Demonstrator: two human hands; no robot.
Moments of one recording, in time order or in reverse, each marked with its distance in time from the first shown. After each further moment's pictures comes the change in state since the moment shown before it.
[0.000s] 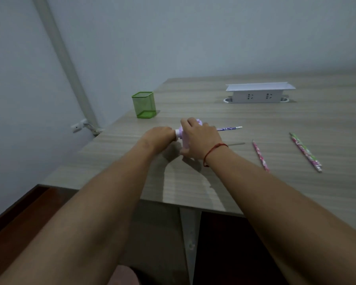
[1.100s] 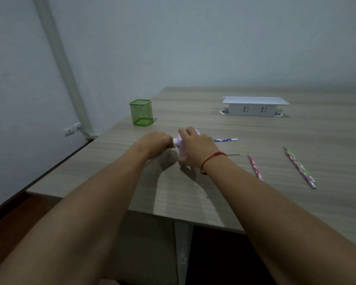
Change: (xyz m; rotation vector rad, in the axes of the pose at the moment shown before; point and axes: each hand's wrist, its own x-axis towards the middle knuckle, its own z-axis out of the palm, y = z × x) left_hand 0.005 -0.006 -0.011 -0.024 -0.018 -0.018; right_hand 0.015 0.003 0.008 0.060 -0.015 0.021
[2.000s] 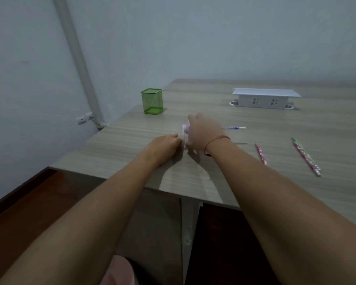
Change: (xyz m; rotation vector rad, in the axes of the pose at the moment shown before) left_hand -0.047 0.024 0.030 -0.167 0.188 -0.014; right_hand -0.001 -0.006 -0.006 -0.039 -0.009 0.028
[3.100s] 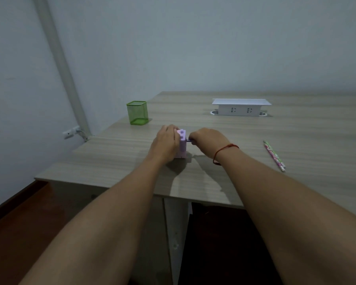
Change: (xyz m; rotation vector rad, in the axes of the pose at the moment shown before) left_hand 0.024 0.063 -0.014 -0.464 0.277 -0.323; right_hand -0.048 0.049 -0.040 -0.092 -0.077 -0.073
